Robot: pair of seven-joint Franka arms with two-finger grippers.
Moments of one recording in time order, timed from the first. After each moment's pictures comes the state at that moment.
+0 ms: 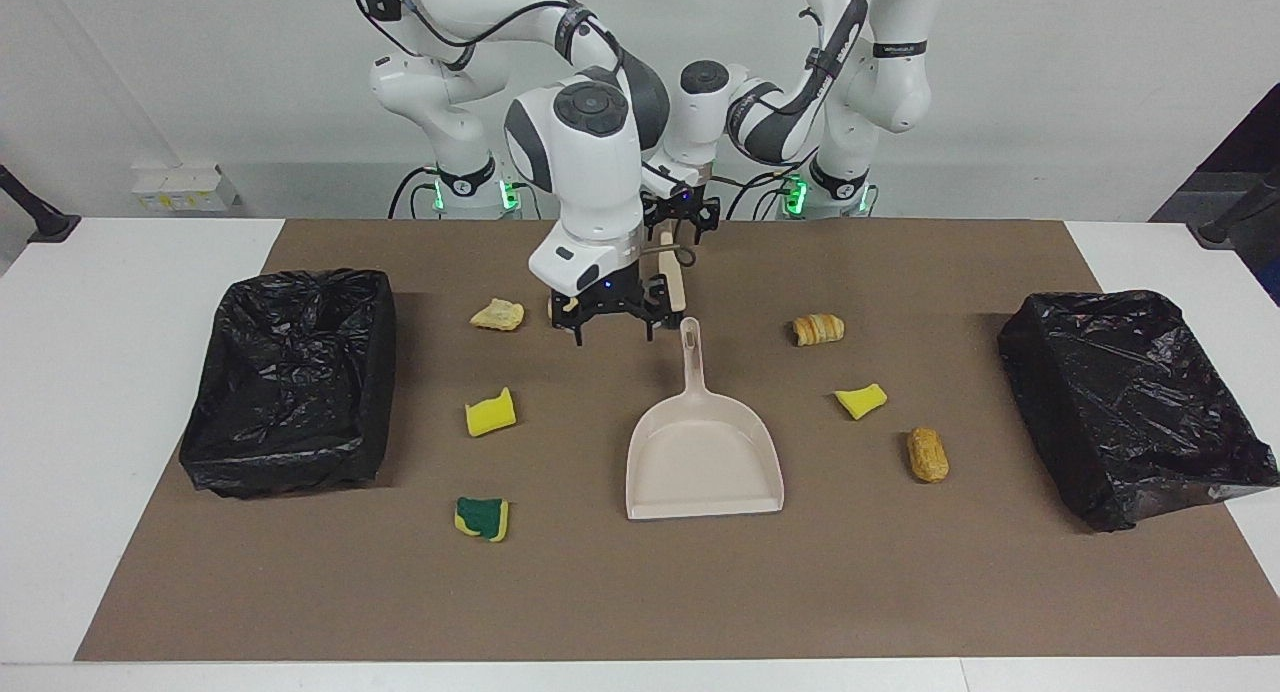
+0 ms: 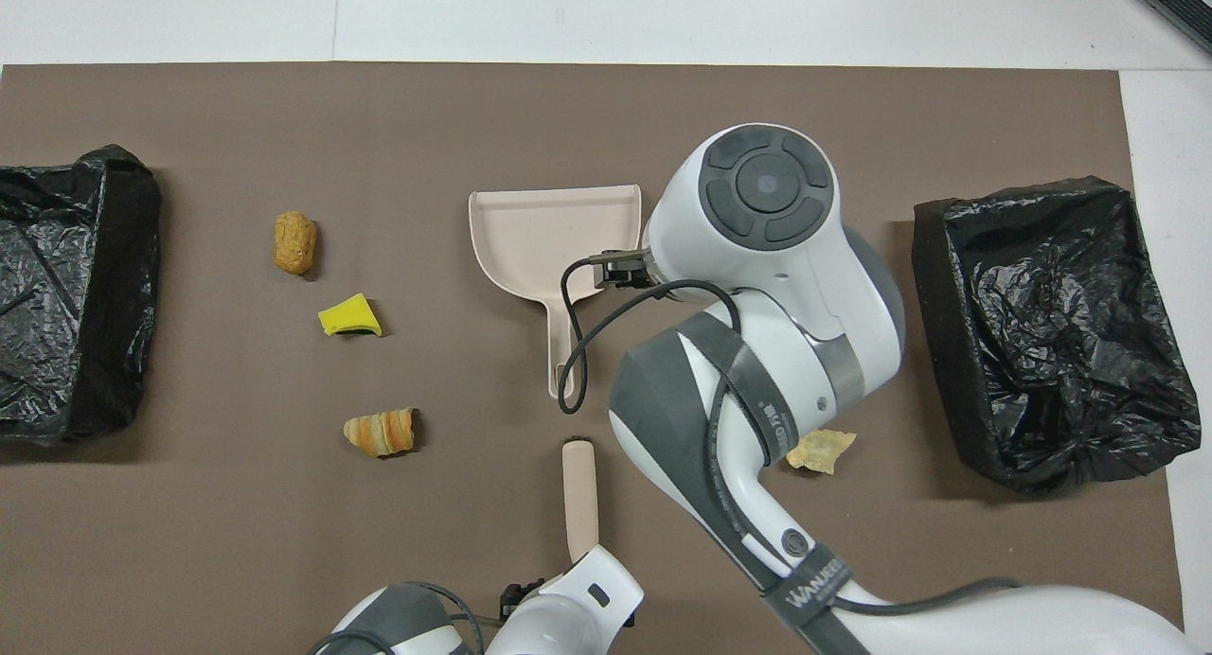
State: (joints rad) left arm -1.12 -0.16 0.07 -2.57 -0.08 2.47 -0.93; right arm 0.38 0.37 0.16 -1.49 -0.06 1.94 0.51
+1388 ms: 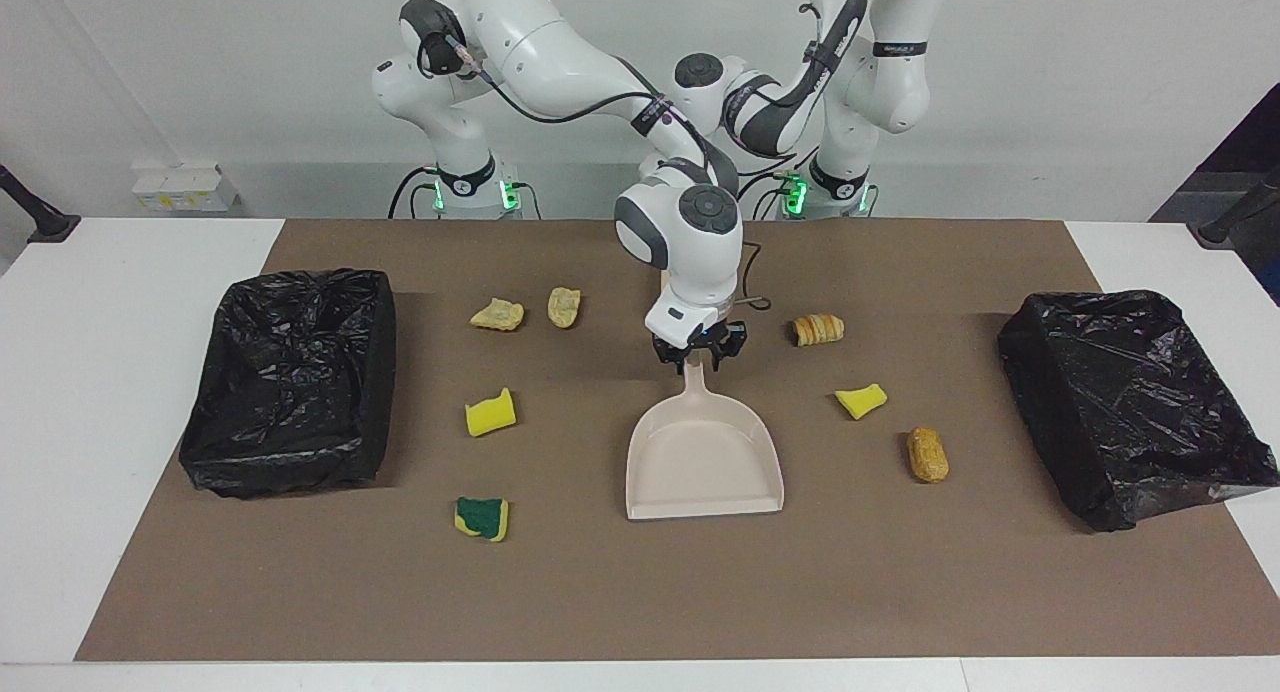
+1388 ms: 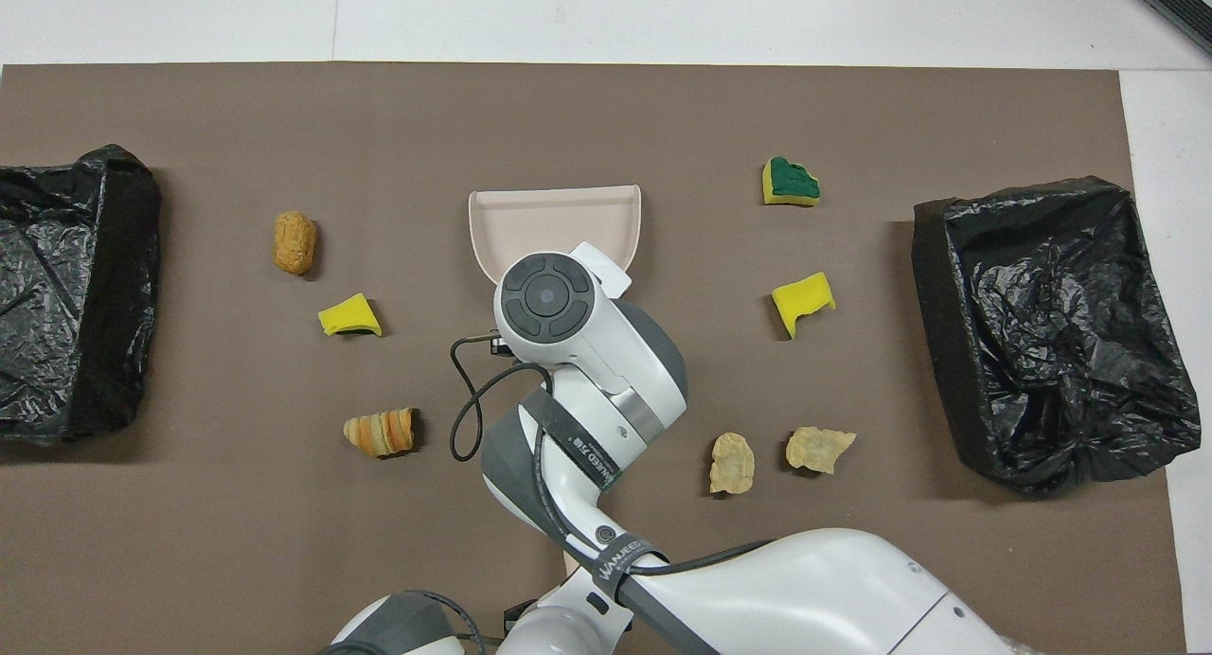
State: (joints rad) left arm -1.13 -0.19 0.07 -2.56 -0.08 2.41 -1.00; right arm 0.55 0.56 0.16 -1.52 -0.07 2.12 0.66
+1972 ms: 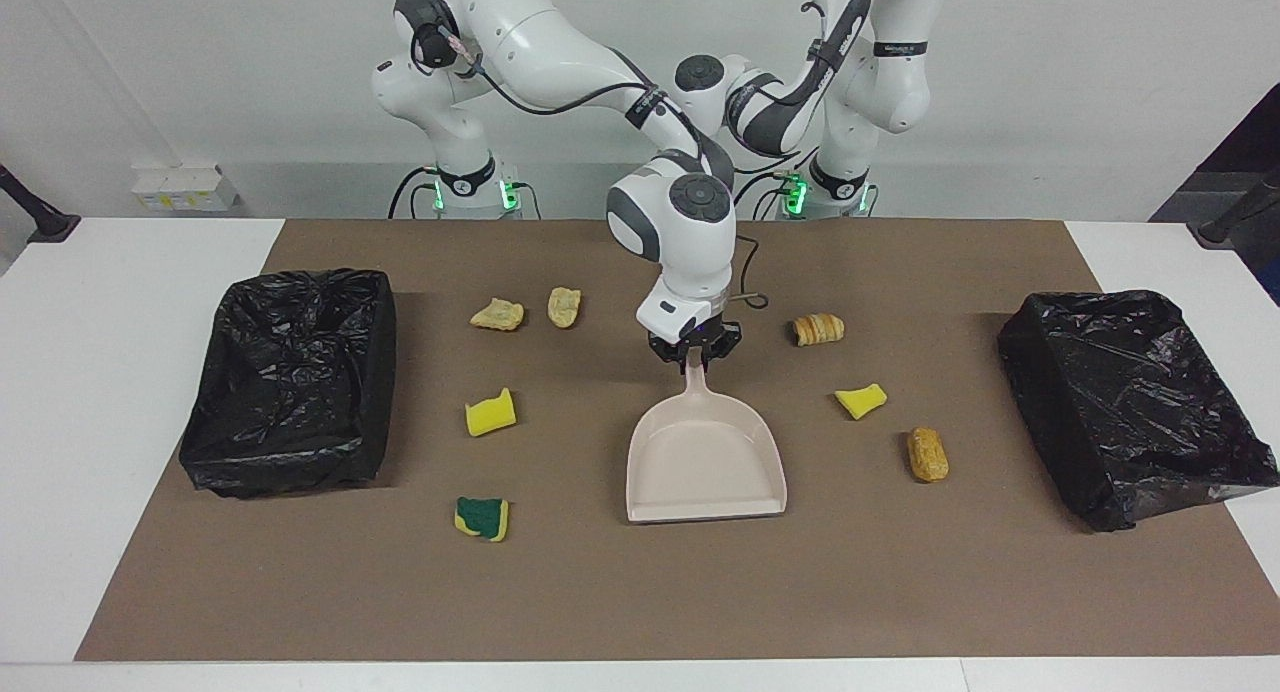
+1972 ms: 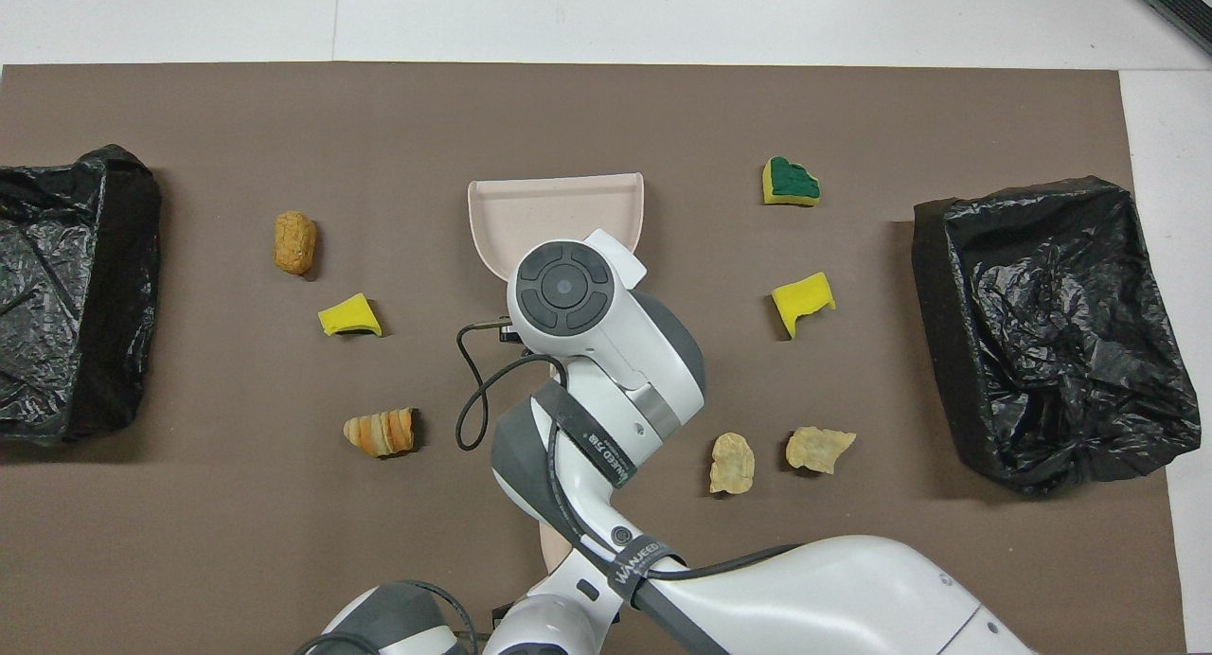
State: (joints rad) left arm -1.10 -0.20 0.08 -2.53 -0.08 2.30 -1.02; right arm 0.53 0.52 0.15 -1.53 -0.07 2.11 0.66
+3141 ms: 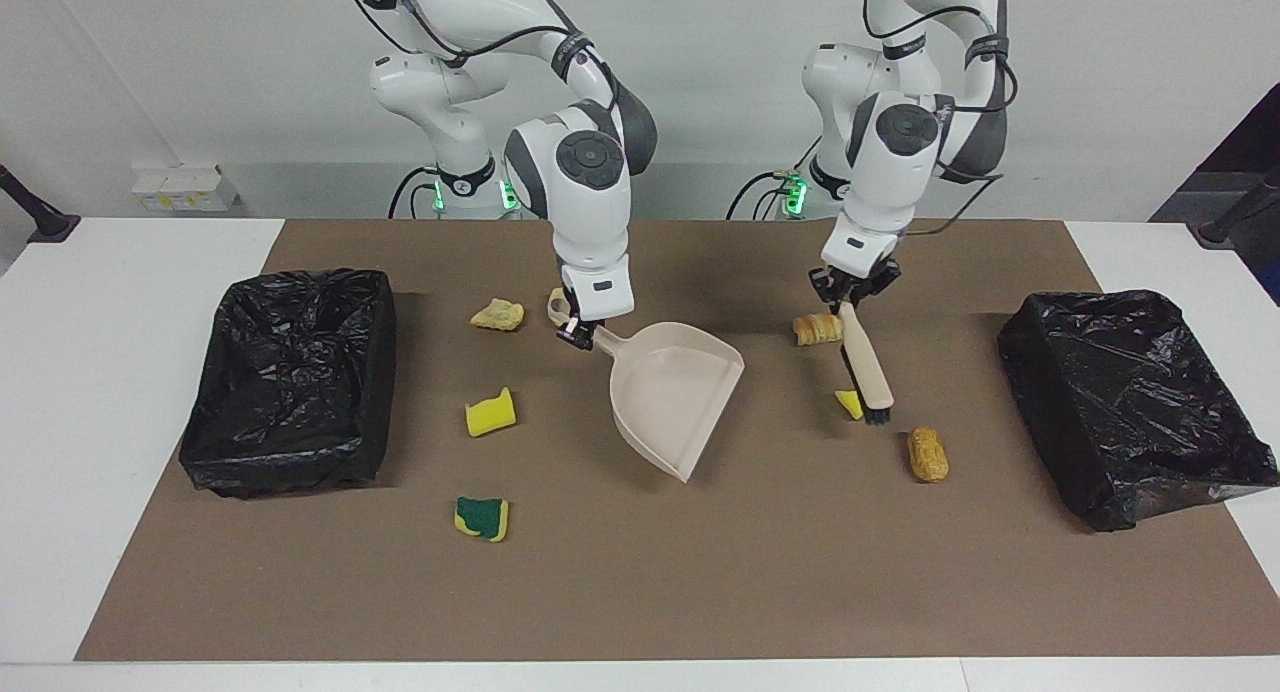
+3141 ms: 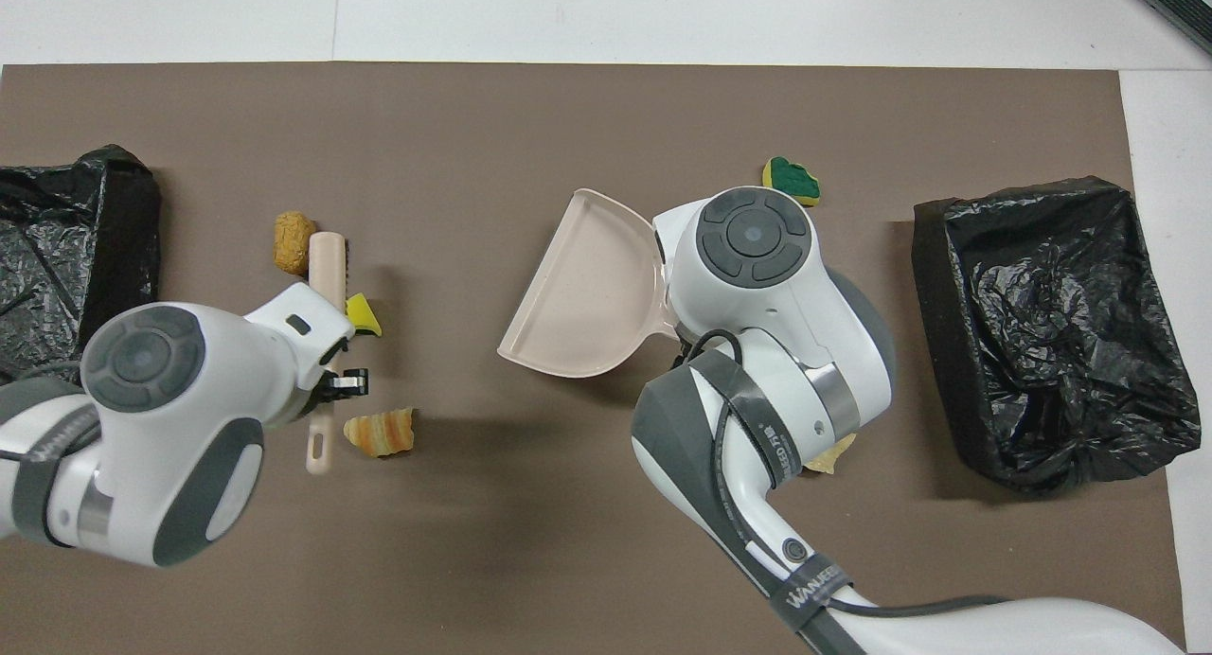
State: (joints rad) left arm -0.37 -0.09 0.10 -2.24 0.10 2.12 -0.29; right arm 0.36 0.28 0.15 -1.72 -0.07 1.90 -0.60
